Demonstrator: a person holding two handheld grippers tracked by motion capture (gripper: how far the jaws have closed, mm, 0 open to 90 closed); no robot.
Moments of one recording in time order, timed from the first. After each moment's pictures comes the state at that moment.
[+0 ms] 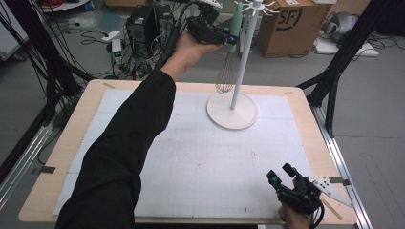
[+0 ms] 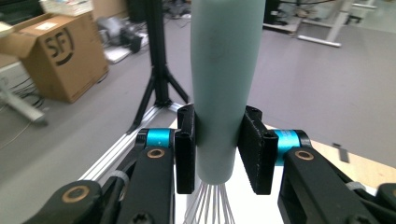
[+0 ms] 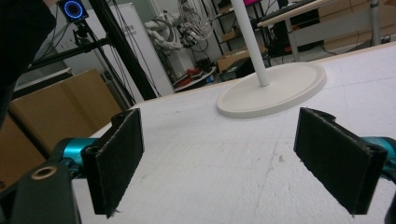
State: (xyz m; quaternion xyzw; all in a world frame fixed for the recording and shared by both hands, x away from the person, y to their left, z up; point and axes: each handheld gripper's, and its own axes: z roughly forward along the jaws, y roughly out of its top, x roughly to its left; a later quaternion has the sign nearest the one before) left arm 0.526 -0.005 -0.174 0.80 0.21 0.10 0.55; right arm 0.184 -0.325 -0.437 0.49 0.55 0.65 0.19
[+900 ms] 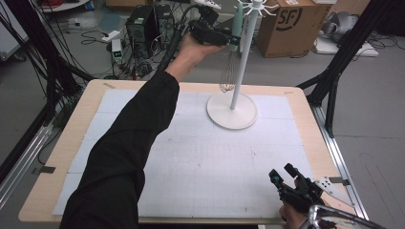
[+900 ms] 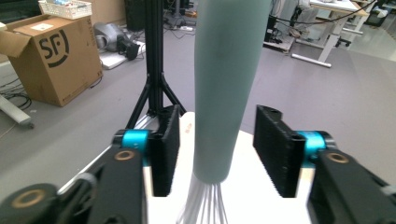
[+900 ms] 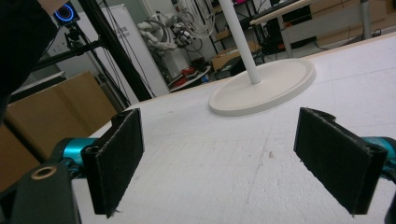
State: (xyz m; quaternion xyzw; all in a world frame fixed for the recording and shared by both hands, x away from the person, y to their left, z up) left arm 0.541 -0.009 -0.194 0.78 0.21 0.07 0.58; right arm 0.186 -0.330 -0.440 0.51 0.54 0.64 0.19
